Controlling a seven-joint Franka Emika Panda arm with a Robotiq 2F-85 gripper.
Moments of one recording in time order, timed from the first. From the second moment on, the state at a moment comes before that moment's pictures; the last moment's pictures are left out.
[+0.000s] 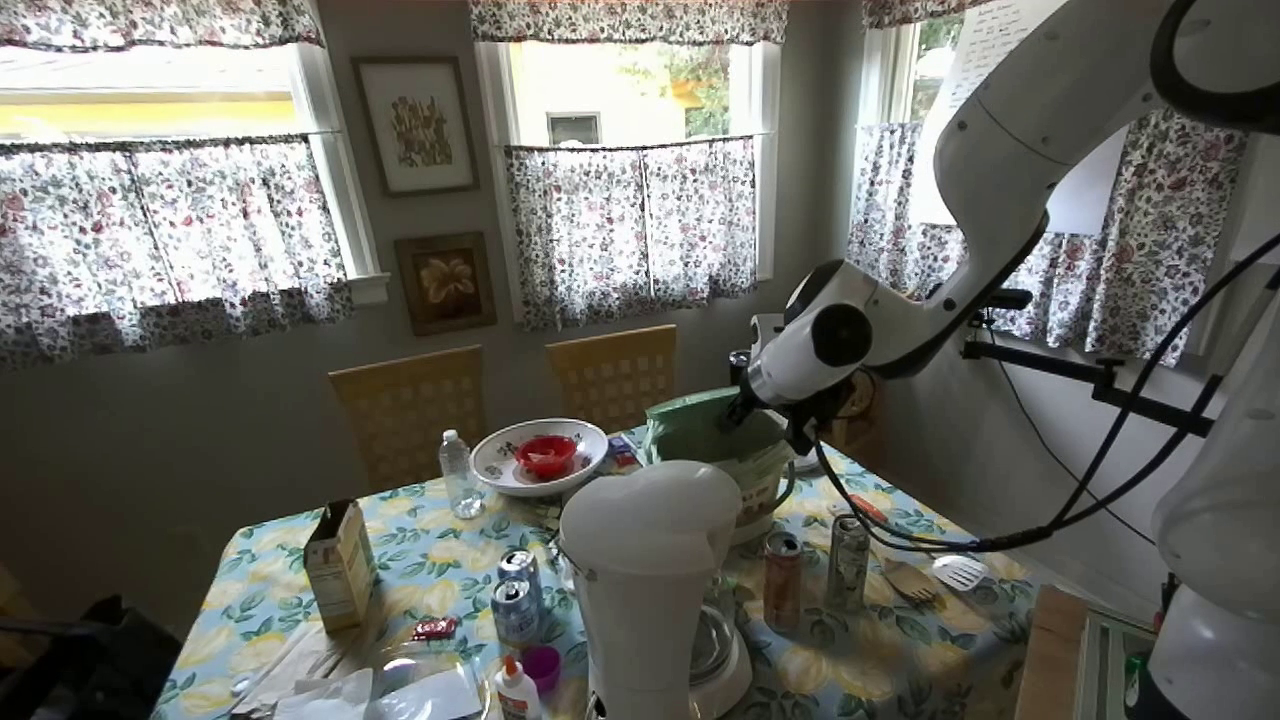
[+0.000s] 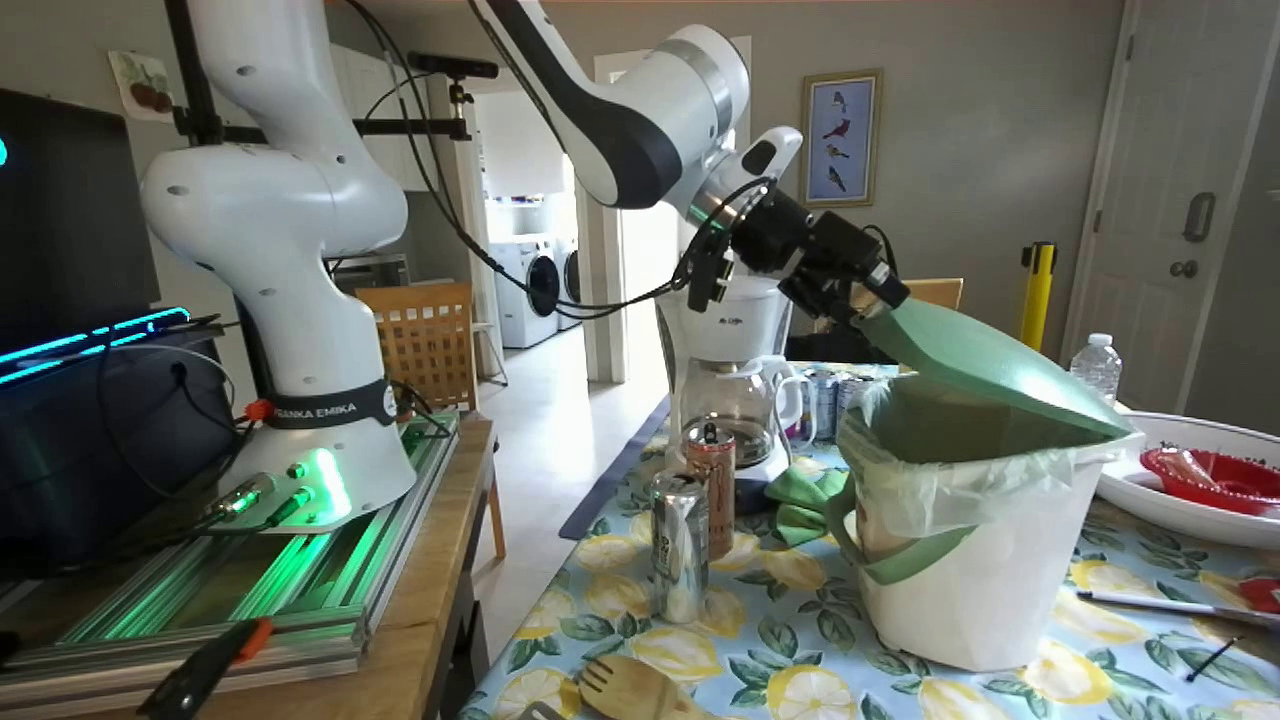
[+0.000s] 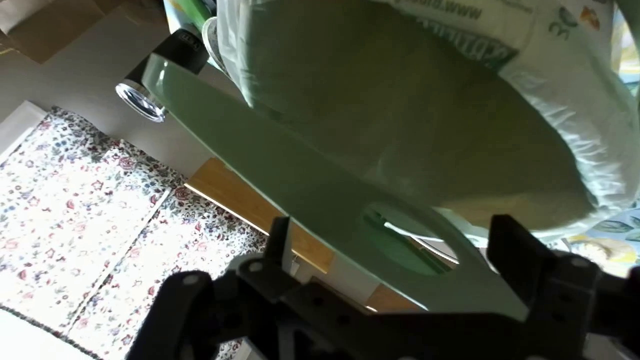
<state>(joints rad) -0.52 0.03 0.26 -2.37 -2.14 2.81 1.72</state>
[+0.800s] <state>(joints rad) -0.53 0.02 0.23 -2.27 -2.13 2.84 1.68</state>
